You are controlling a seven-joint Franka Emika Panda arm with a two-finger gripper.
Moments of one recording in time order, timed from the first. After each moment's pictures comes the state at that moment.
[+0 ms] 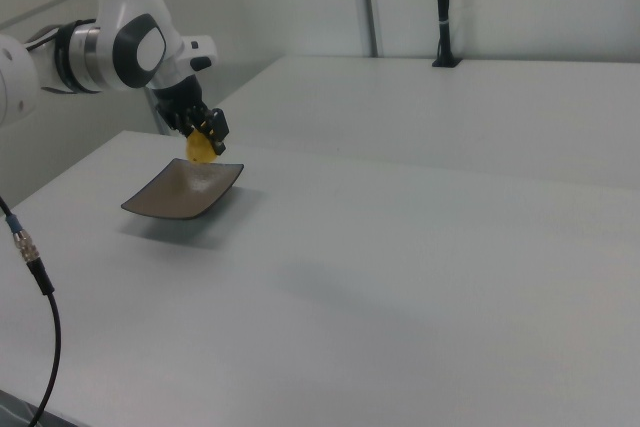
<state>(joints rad) 0.27 0.25 0.07 -1.60 -0.03 2.11 0.30</state>
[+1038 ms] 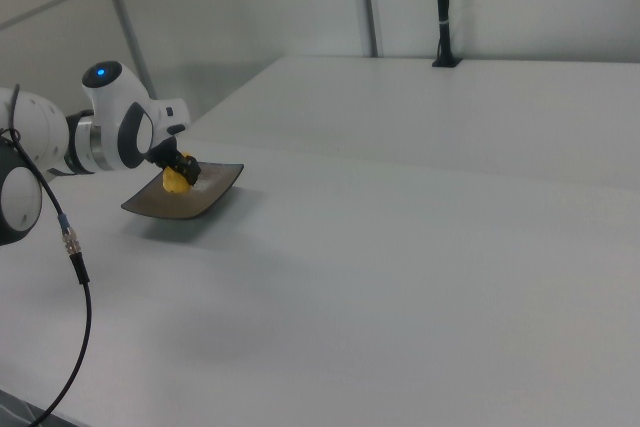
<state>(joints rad) 0.45 0.54 0.07 -1.59 -0.03 2.63 0.46</state>
